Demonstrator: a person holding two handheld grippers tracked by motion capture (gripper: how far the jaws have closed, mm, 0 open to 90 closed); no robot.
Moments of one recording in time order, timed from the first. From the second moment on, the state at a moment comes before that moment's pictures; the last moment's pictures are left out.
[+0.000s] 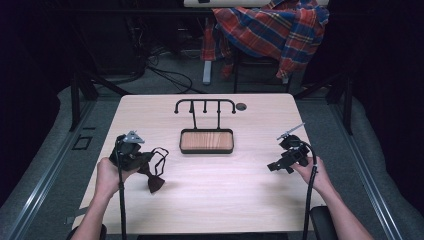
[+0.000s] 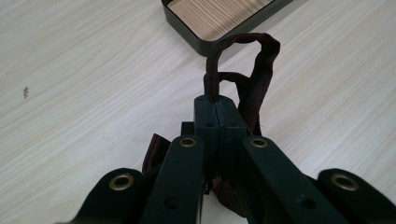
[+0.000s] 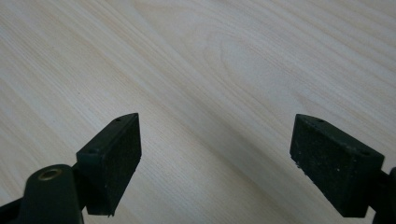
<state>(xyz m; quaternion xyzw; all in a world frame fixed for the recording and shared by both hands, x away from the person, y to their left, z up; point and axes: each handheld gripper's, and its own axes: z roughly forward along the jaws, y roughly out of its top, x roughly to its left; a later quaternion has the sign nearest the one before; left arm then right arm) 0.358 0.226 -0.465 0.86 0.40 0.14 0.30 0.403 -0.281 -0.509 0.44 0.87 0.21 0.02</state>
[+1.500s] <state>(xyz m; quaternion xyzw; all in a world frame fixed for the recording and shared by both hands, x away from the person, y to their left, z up) 0.393 0.228 -0.436 0.84 0.40 0.18 0.32 0.402 -0.279 -0.509 0.44 0.87 0.20 0.03</state>
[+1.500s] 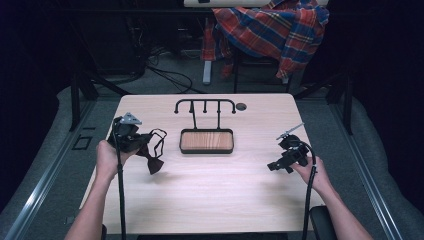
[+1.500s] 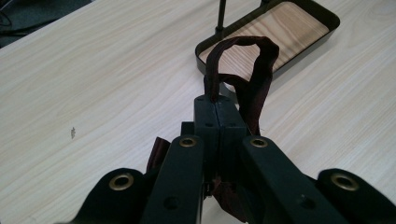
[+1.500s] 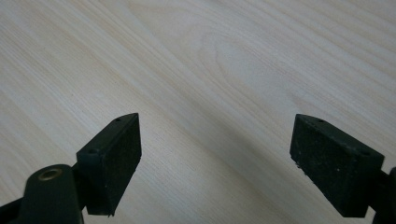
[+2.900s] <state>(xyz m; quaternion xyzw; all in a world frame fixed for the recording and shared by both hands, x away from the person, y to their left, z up) 0.422 0.185 -0.409 0.84 0.34 0.20 0.37 0.403 -0.283 -0.514 0.46 0.87 0.21 0.03</state>
